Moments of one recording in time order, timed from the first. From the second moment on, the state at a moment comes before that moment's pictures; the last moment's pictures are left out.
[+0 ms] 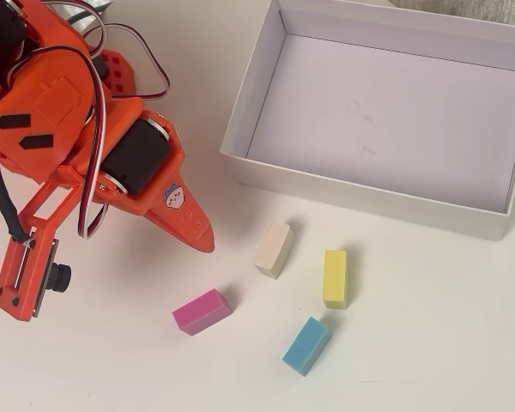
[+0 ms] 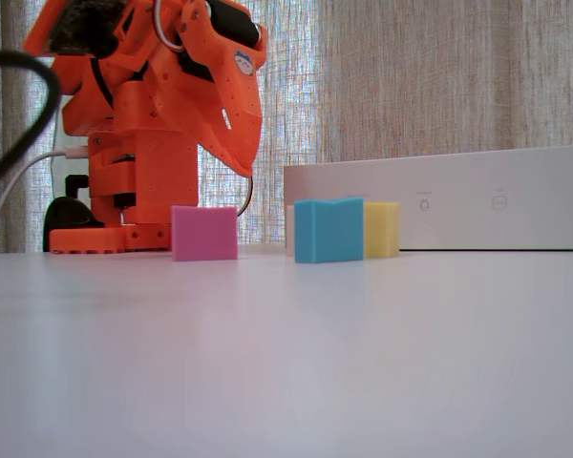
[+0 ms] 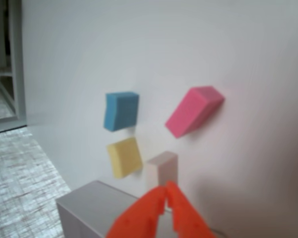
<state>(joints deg) -6.9 189.2 170.2 71.6 -13.3</state>
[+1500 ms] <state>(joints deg) -12.7 117.4 96.5 85.7 18.7</state>
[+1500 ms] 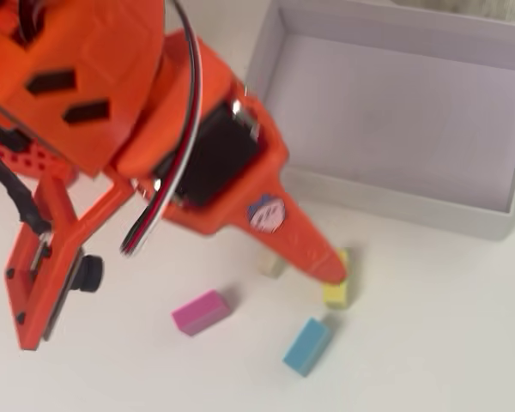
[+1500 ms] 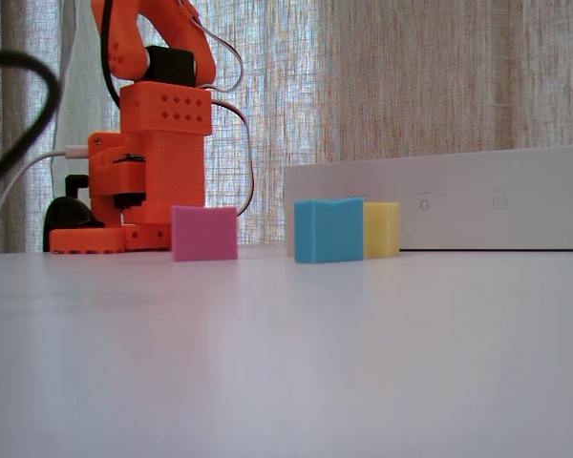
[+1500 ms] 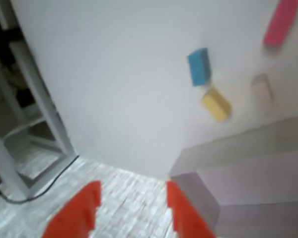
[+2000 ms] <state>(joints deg) -2.1 113.6 120.0 76.6 19.2</state>
